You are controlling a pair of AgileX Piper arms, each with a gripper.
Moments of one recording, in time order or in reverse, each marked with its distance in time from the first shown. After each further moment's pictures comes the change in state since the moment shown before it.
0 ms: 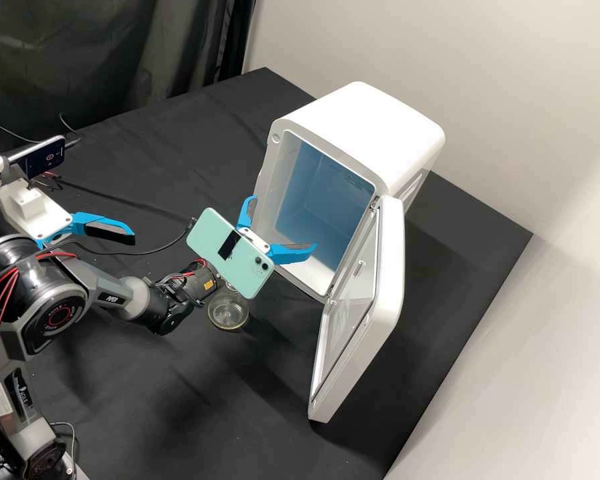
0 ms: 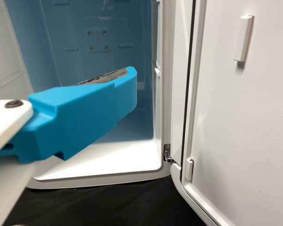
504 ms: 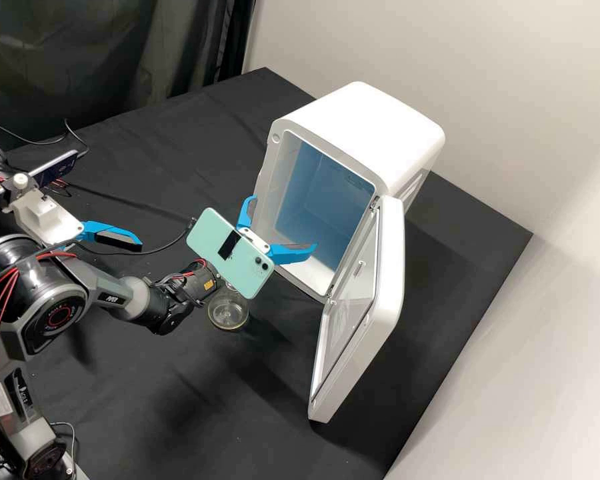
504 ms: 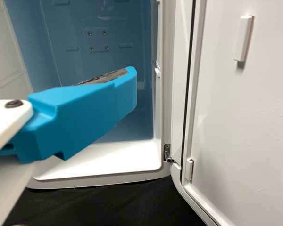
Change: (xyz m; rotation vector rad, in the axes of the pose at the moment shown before) left arm -0.016 -0.035 -0.037 -0.014 0.115 -0.122; right arm 0.000 0.000 0.000 0.000 0.000 0.000
